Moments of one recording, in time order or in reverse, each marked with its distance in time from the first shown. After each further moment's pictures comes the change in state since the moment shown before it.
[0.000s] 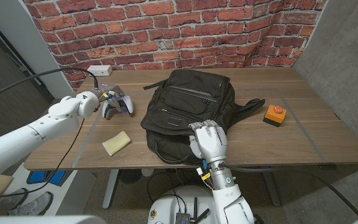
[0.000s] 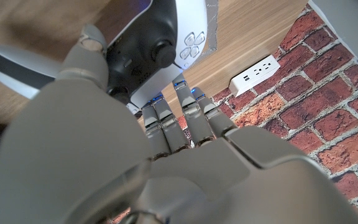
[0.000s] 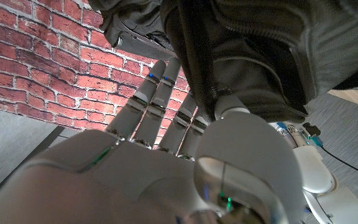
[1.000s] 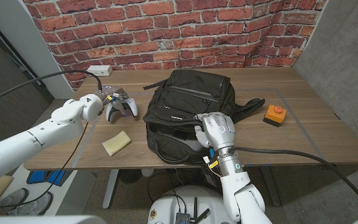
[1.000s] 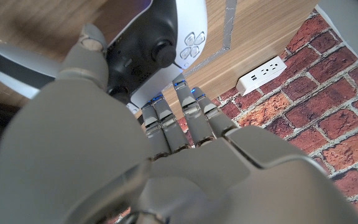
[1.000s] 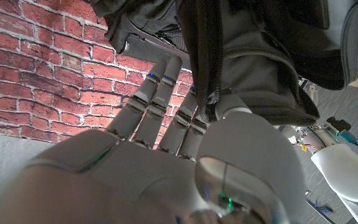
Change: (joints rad) left arm 0.074 0.026 -0.029 -0.156 -0.011 0.116 -0.035; left_hand 0.000 0.000 0.000 0.000 0.005 0.000 0.000 0.004 -0.001 0.003 0.003 0.002 0.000 0.000 0.000 -0.003 0.000 0.000 0.000 0.000 0.000; right arm -0.021 -0.042 0.099 -0.153 0.071 0.070 0.147; right_hand -0.008 -0.009 0.023 -0.015 -0.004 0.024 0.014 0.000 0.007 0.034 0.009 0.008 0.021 0.022 -0.010 0.000 0.005 0.005 -0.005 0.013 0.006
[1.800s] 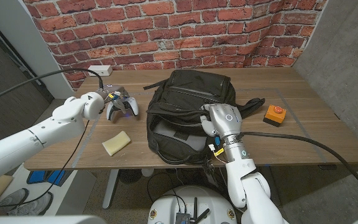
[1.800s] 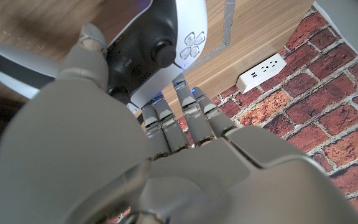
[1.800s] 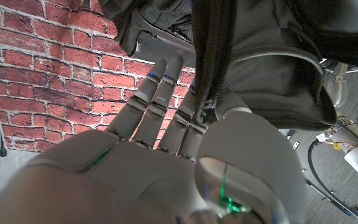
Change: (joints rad) left arm -0.012 0.002 0.000 -0.028 0.018 0.022 -0.042; left_hand 0.000 0.000 0.000 0.000 0.001 0.000 0.000 0.001 0.000 -0.001 -0.001 0.001 0.000 0.000 0.000 0.003 0.000 0.000 0.000 0.000 0.000; right arm 0.014 0.014 0.079 -0.068 0.076 0.026 0.063; right_hand 0.003 0.002 0.015 -0.010 -0.004 0.012 0.012 -0.003 0.000 0.027 0.016 0.008 0.016 0.021 -0.004 0.000 0.014 0.000 0.000 0.018 0.004
